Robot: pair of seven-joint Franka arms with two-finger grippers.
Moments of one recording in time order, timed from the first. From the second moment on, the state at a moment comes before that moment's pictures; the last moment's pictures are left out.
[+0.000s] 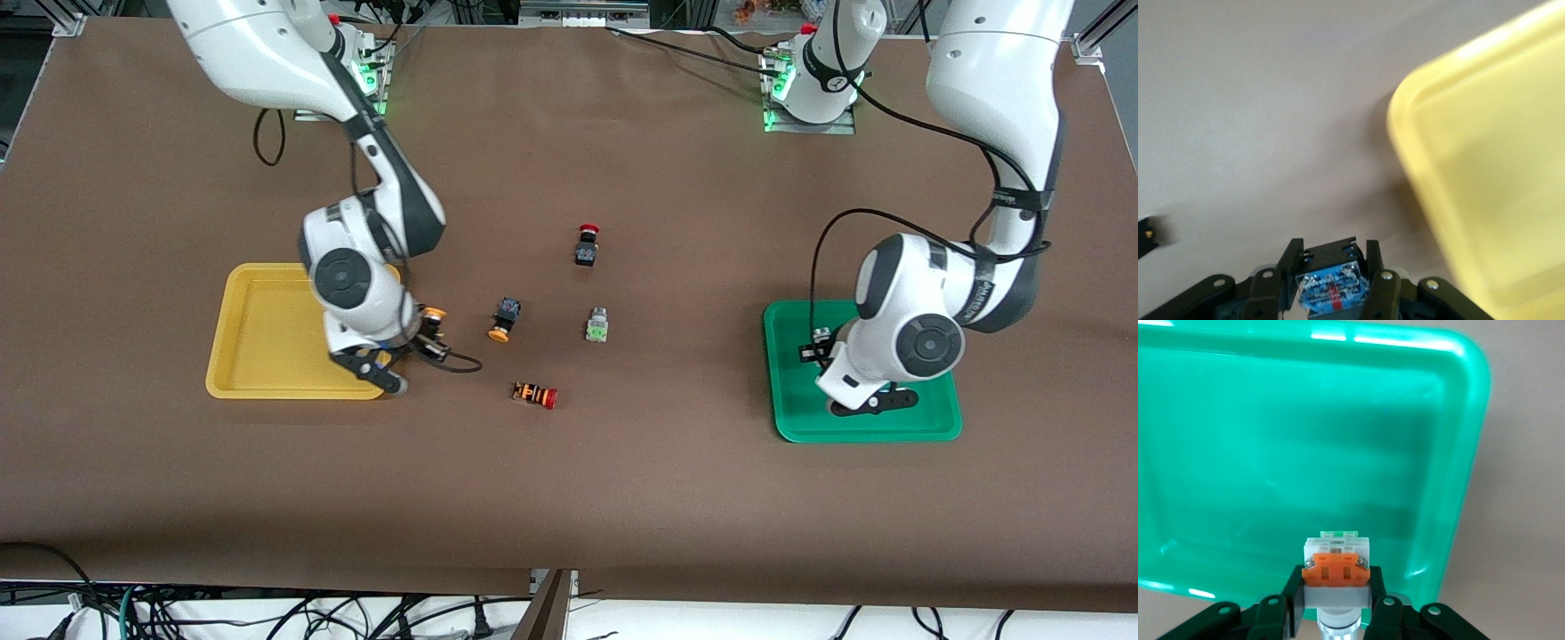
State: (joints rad) left arm -0.08 0.60 -0.06 -1.62 0.09 1.93 -0.28; right arm 0.37 0.58 0.01 -1.68 0.02 2.24 0.79
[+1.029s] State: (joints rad) left arm -0.05 0.57 -0.27 -1.59 0.03 1.86 -0.37; right arm 0.12 0.56 -0.15 -1.75 0.02 2.22 0.01
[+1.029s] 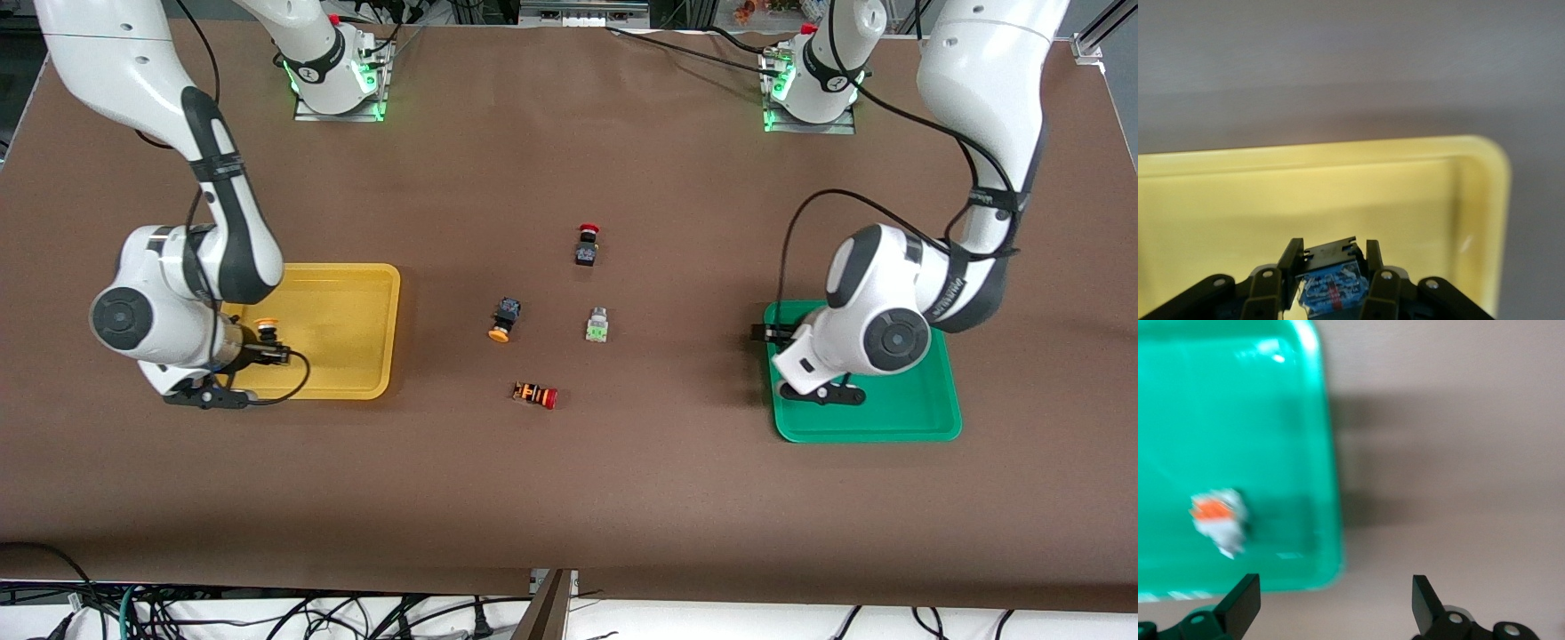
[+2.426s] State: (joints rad) left arm -0.48 0.82 -0.25 -1.53 0.10 2.33 -0.50; right arm 0.17 0.54 -0.02 -1.75 0.03 2.26 0.31
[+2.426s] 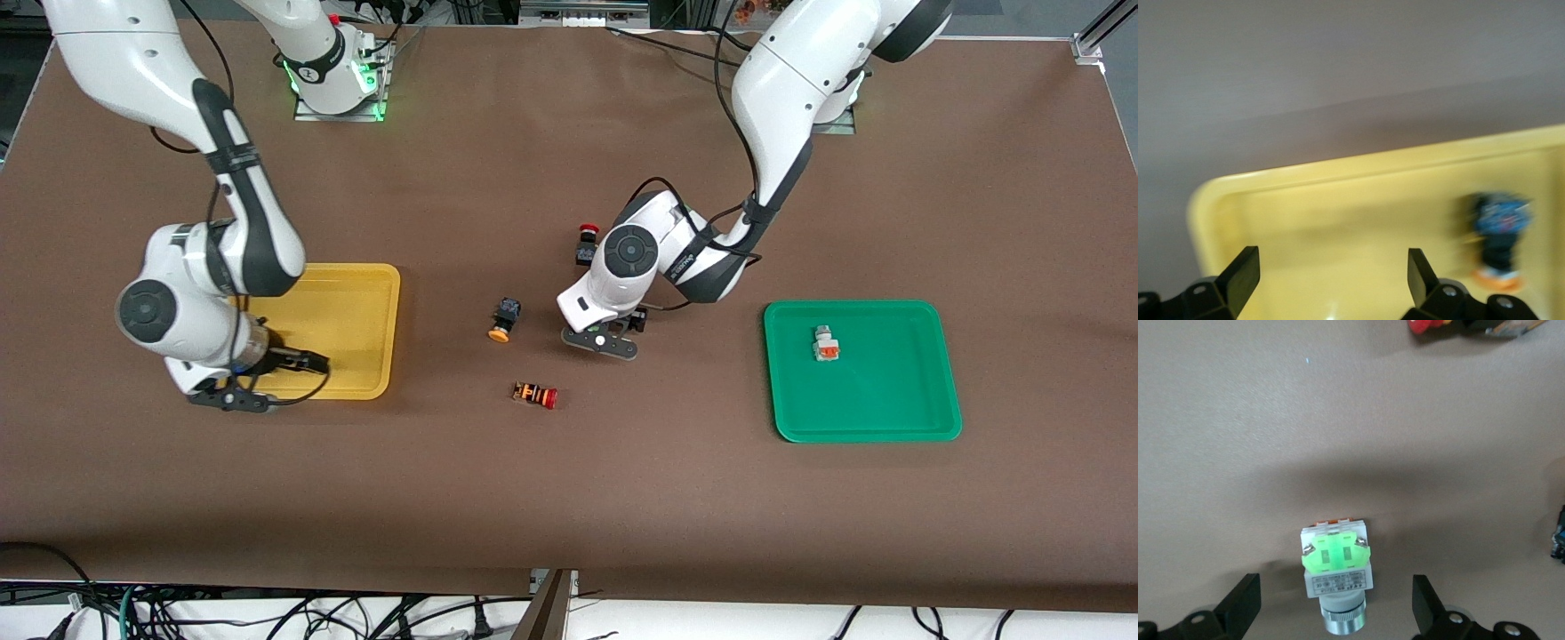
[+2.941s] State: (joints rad) left arm -0.48 0.82 -0.23 -1.51 0.10 2.36 -0.50; right arm 0.43 0.54 -0.01 -1.75 0.03 2.27 0.89
